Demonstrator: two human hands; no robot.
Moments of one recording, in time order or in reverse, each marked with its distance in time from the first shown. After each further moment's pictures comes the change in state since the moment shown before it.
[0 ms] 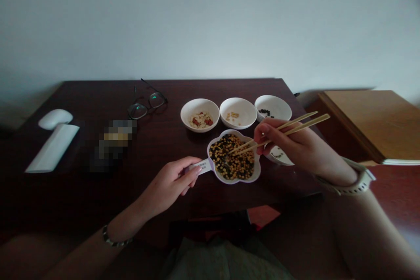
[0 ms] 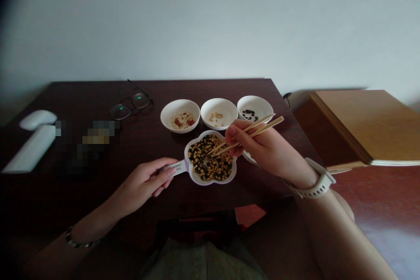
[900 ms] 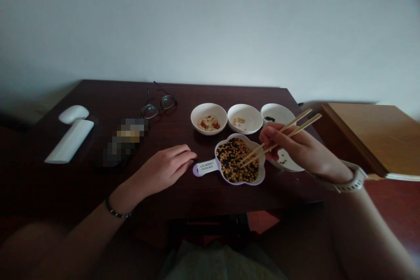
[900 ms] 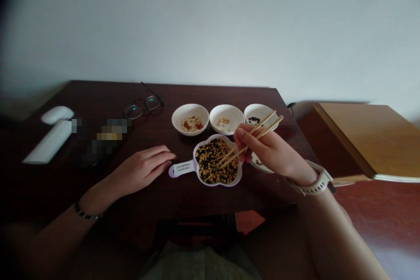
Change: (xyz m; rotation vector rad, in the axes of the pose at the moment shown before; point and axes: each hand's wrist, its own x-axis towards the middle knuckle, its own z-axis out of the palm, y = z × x) left_hand 0.000 -0.017 -0.064 0.857 0.078 0.537; right_hand 0.012 -0.005 0.006 0.052 -0.101 0.048
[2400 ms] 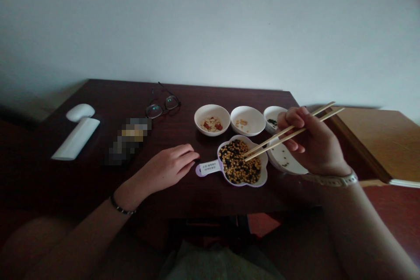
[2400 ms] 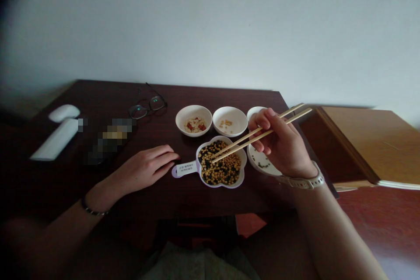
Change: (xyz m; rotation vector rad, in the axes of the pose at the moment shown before) left_hand -0.005 -0.008 0.005 0.155 0.004 0.071; right_hand 0.006 -0.011 0.003 0.580 0.210 -0.119
